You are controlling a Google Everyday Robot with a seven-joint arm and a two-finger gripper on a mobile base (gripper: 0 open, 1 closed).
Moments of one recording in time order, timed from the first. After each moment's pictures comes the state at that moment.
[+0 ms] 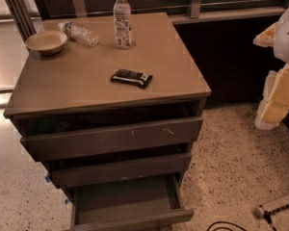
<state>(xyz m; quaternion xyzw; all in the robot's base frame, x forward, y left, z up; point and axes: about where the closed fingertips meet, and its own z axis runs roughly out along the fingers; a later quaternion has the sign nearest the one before) 0.438 -0.217 0.976 -0.60 0.78 -0.03 0.16</state>
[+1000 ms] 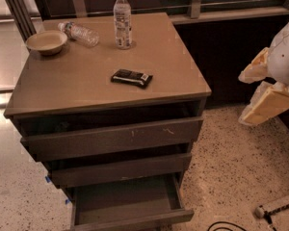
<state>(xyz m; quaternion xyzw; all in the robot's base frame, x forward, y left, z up) 0.425 -0.208 0.951 -0.61 0.77 -0.01 0.18</state>
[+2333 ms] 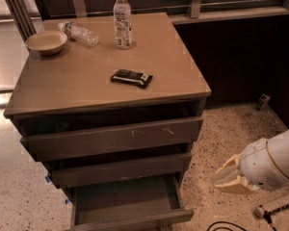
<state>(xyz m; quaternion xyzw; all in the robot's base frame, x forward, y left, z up) 0.355 -0.188 0.739 -0.57 0.77 0.20 0.20</state>
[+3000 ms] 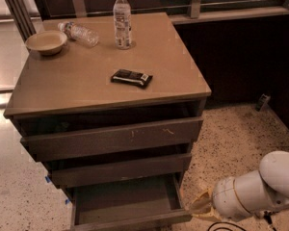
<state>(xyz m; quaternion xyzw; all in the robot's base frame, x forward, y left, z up) 0.336 -0.150 0.610 -0.62 0.71 0.24 0.23</state>
